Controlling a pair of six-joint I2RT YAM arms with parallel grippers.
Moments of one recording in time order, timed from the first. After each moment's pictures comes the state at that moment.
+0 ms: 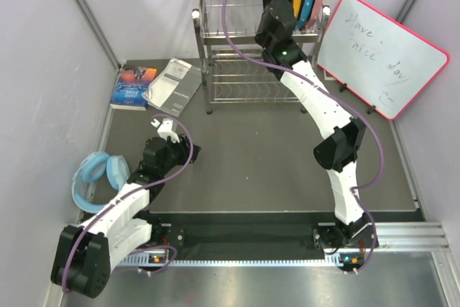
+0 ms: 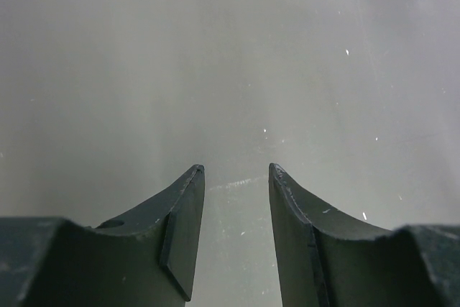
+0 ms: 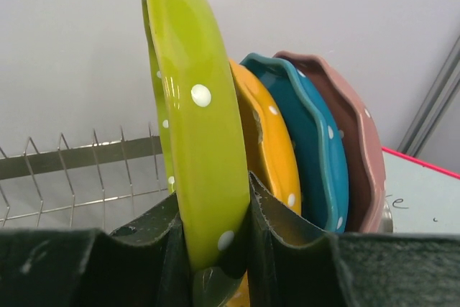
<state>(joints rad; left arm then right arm) -0.29 0.92 0.33 0.20 0.15 -0.42 0.60 2.15 2.42 0.15 0.87 -0.36</state>
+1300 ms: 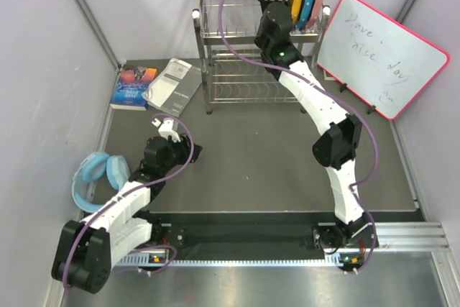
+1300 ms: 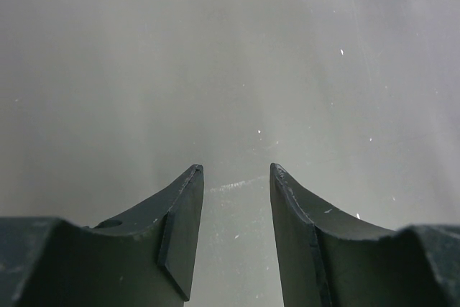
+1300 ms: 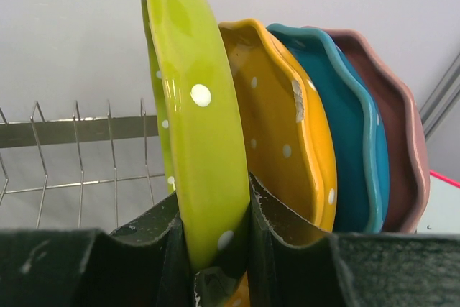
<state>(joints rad) -0.29 0.96 0.33 0.23 0.17 -0.44 0.57 2.18 2.38 0.18 0.83 -0.43</state>
